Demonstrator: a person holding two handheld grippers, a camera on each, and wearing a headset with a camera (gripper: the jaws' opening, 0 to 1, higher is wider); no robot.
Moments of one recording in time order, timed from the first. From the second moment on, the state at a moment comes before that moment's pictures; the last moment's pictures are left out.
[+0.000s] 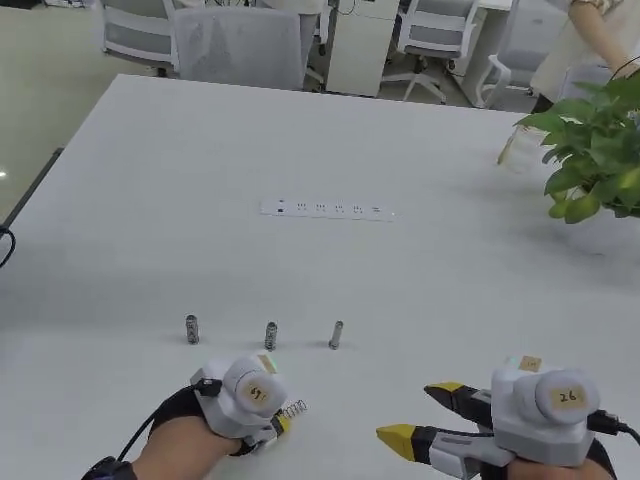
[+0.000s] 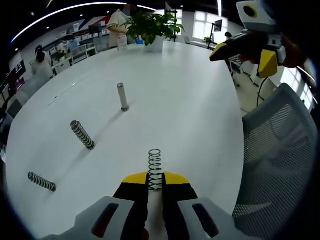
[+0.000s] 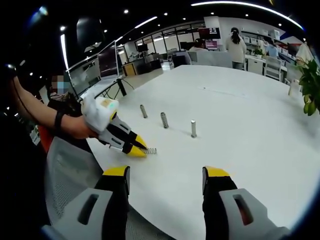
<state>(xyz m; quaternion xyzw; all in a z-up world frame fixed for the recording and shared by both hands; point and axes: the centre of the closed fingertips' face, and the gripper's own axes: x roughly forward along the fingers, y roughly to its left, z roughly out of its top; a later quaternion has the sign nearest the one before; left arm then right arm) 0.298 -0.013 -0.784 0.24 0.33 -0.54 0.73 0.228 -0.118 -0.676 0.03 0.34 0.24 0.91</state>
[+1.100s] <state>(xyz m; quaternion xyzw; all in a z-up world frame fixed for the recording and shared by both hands) 0.293 0.014 -0.751 0.21 0.31 -0.54 0.76 0.247 -0.080 -0.689 0.04 0.35 0.30 0.89</state>
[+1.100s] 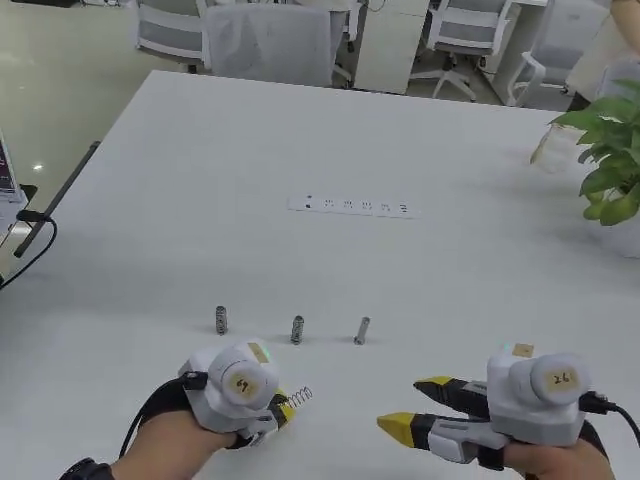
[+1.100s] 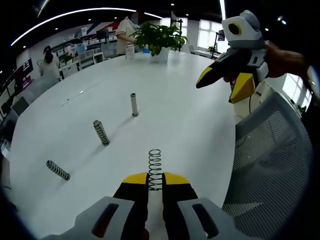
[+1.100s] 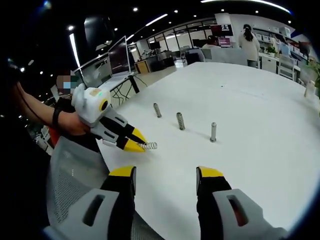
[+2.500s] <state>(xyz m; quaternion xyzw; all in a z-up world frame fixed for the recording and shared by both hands) 0.266 -0.013 -0.703 0.24 0.23 -0.59 0.73 0.263 -0.026 -0.706 0.07 0.37 0.42 0.83</state>
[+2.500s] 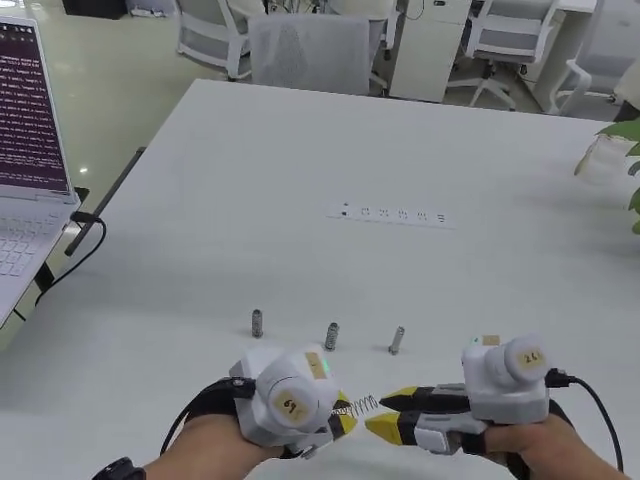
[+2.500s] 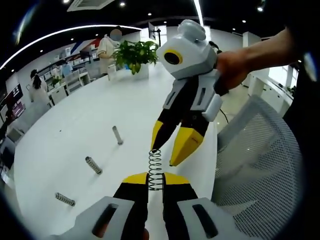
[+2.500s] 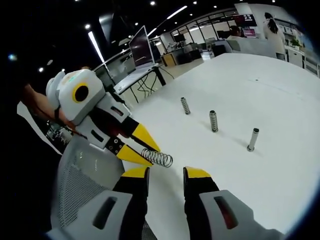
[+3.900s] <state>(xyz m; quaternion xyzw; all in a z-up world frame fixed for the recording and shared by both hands) 0.246 -0.025 -0.704 0.29 0.19 -0.63 0.69 0.245 -0.020 -0.691 0.07 0.37 0.47 0.80</state>
